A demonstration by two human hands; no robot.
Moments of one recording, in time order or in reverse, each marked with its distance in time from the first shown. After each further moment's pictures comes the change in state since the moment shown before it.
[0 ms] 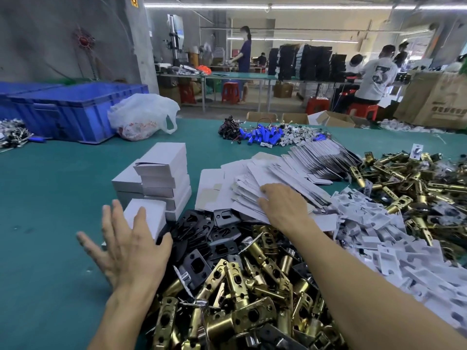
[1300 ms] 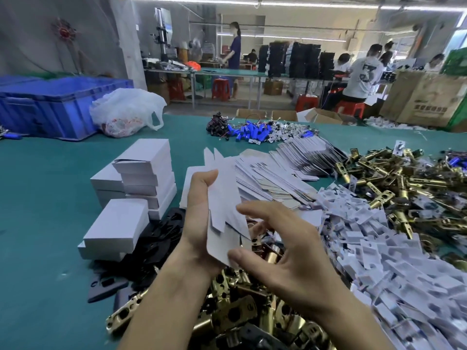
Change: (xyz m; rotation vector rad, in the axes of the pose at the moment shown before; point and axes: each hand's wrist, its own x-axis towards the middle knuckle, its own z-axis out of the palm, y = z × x) left_hand -0.028 0.134 -0.069 -1.969 -1.225 -0.351; right_hand -0.130 -0.020 -0.074 0.723 0.251 -0.390
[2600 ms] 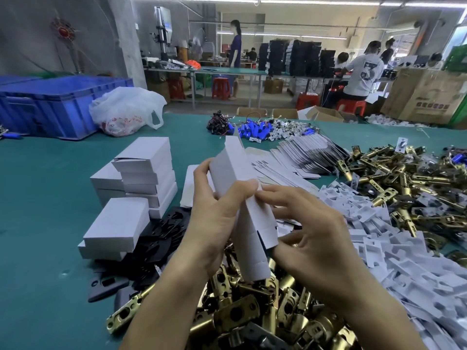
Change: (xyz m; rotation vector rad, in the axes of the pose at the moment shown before) left_hand 0.008 -0.008 -0.007 0.514 0.227 0.364; right_hand 0.005 0.002 -0.017 0.091 0.003 0.085
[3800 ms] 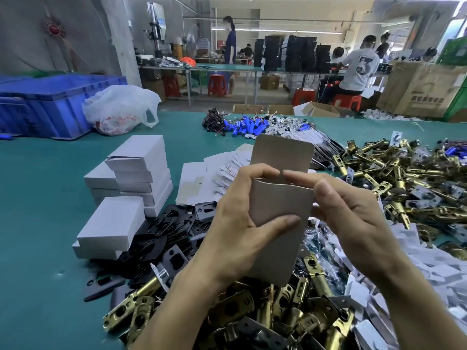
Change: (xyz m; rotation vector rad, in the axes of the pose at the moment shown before) left_hand -0.015 -0.011 0.012 0.511 -0.282 0.478; right_hand 0.005 0.012 -0.041 0.318 0.047 0.099
